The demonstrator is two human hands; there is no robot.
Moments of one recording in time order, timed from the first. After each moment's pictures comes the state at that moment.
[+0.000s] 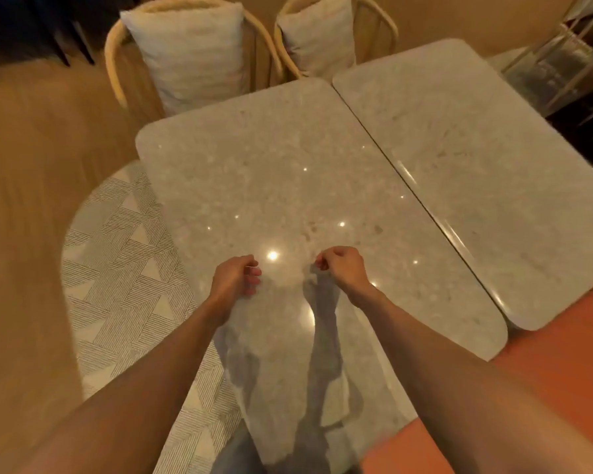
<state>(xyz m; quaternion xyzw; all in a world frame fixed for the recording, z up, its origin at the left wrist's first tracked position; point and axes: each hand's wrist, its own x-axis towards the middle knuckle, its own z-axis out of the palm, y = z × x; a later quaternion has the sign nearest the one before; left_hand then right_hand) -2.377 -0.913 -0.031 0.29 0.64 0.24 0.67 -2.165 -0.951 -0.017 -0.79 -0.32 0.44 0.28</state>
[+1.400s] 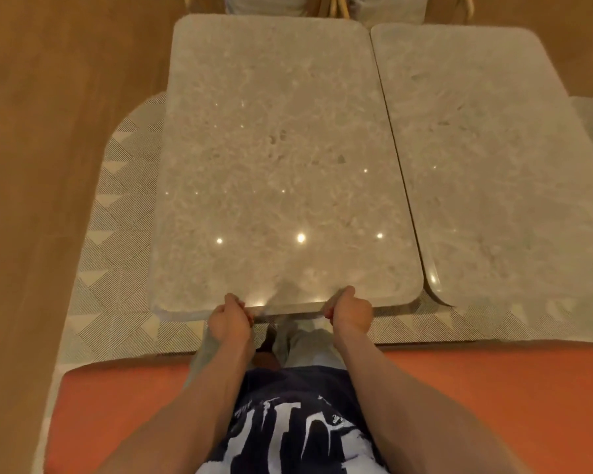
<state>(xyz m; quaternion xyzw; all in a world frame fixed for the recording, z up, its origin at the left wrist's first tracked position) -2.154 -1.265 -0.080 -0.09 0.77 0.44 0.45 -1.976 -1.224 -0.085 -0.85 -0.15 0.46 0.22</state>
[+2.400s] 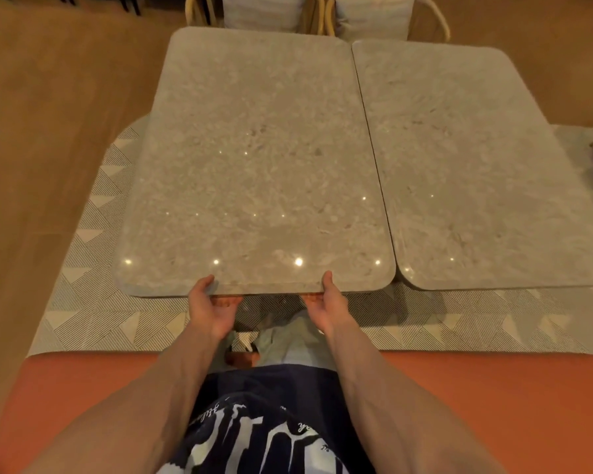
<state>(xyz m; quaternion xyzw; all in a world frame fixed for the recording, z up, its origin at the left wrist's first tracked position) -2.118 -1.296 -0.079 -0.24 0.46 0.61 0.60 -1.929 -1.242 -0.104 -0.54 0.12 0.70 0.45</state>
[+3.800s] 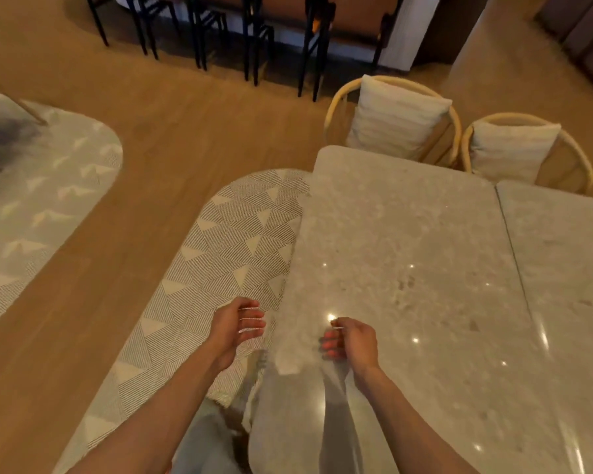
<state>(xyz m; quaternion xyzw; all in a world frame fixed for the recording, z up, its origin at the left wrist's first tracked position) -2.461 -1.135 -0.035 0.02 0.63 0.53 0.57 -2.244 -1.064 -0.029 -0.66 -0.33 0.63 0.24</state>
